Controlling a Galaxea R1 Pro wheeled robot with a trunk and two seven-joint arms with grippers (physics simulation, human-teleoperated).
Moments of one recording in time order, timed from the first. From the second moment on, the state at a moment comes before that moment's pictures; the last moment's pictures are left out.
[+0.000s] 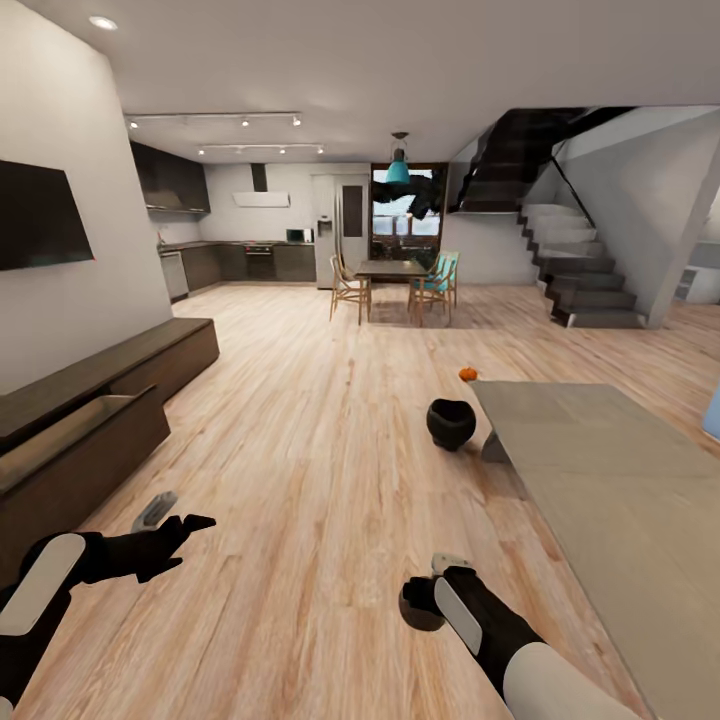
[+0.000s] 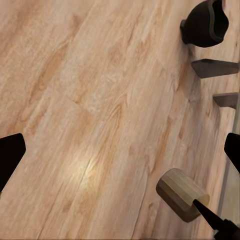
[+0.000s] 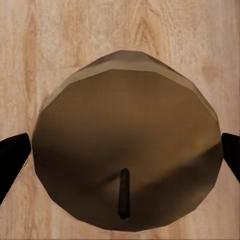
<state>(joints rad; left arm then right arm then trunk) -0.44 0.36 0.10 -1.14 1.27 0.99 0.26 -0.62 0.08 0.34 -0.53 -0.57 0.50 -0.29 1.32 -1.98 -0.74</state>
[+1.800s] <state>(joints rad) -0.44 0.36 0.10 -1.14 1.27 0.99 0.26 -0.62 0.08 0.34 -0.53 -0.57 0.50 -0.29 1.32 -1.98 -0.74</state>
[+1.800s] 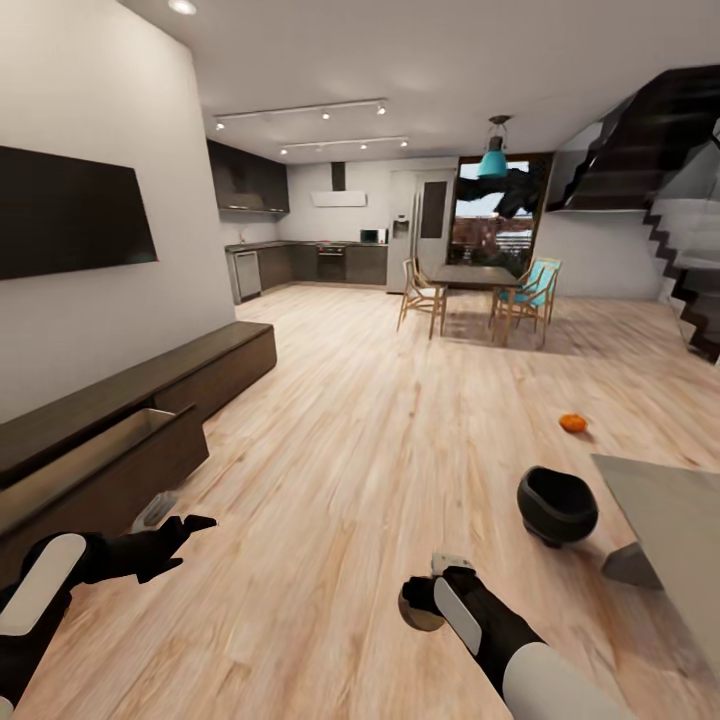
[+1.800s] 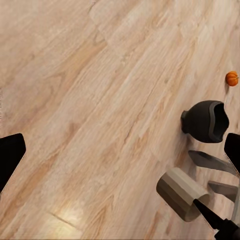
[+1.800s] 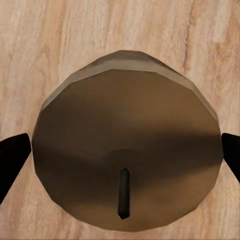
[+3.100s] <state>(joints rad) -0.44 0.36 0.10 -1.14 1.27 0.99 0.26 -0.62 0.08 0.34 -0.53 -0.57 0.47 -0.29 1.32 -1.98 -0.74</state>
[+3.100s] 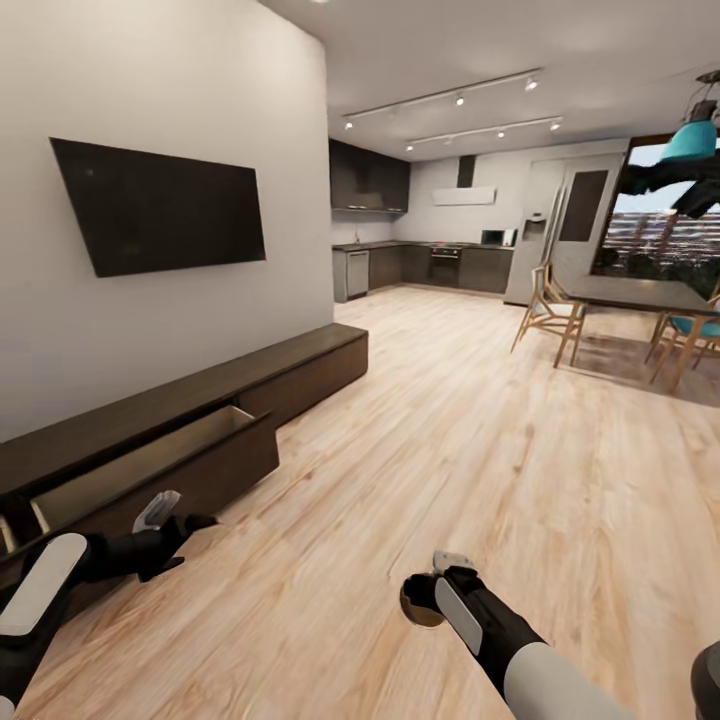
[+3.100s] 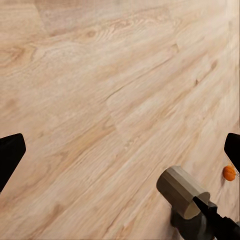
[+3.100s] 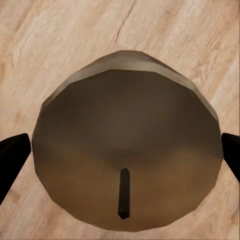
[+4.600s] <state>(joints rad) -0.44 0.35 0.06 -1.14 1.27 0.99 0.26 -0.62 0.08 0.34 -0.53 -0.57 0.47 -0.29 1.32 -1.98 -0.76</state>
